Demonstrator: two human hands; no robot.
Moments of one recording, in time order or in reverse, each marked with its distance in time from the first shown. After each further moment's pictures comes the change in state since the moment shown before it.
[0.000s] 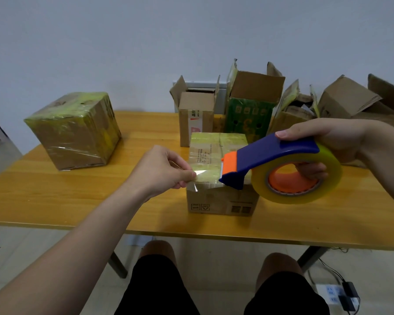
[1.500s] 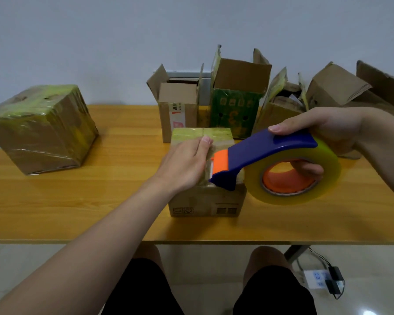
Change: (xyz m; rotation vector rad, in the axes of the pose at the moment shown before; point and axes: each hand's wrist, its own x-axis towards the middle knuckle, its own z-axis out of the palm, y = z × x) left_hand 0.054 0.019 0.074 0.289 0.005 0.309; right_hand 0.006 0.008 -0.034 -0.010 -0.190 0.085
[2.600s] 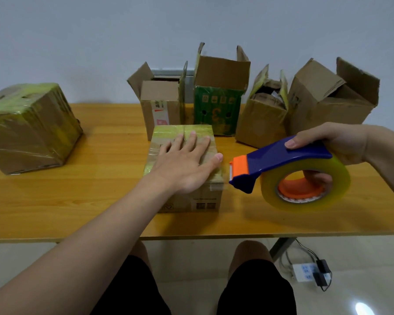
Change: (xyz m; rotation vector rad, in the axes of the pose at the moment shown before) left_hand 0.006 0.021 0.030 0.570 -0.251 0.018; right_hand -0.046 0.069 -0.020 0.117 0.224 0.077
